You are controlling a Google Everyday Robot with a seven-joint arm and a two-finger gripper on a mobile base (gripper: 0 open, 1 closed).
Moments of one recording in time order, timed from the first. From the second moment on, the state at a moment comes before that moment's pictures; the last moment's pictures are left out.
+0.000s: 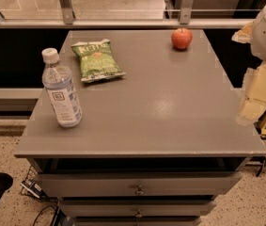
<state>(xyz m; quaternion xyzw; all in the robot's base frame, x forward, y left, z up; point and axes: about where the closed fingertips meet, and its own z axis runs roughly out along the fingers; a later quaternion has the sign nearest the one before) 0.438 -0.214 0.985 -0.60 0.78 -0.04 0.17</state>
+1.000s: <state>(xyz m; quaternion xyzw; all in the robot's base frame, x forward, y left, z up) 0.478 -0.244 0.981 -0.51 0.81 -0.07 0.27</state>
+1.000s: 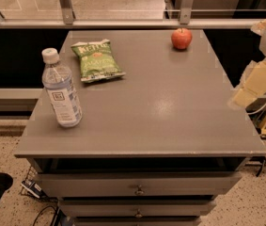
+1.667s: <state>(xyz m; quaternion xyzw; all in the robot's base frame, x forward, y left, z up) 0.583 -0.255 0.983 -0.38 0.81 0.00 0.44</state>
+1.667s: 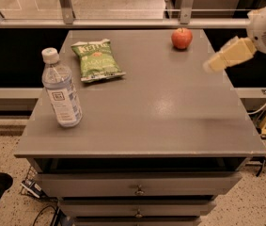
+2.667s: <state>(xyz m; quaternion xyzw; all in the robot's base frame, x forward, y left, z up) 0.662 -0.251 1.013 -0.29 0.77 0.06 0.56</state>
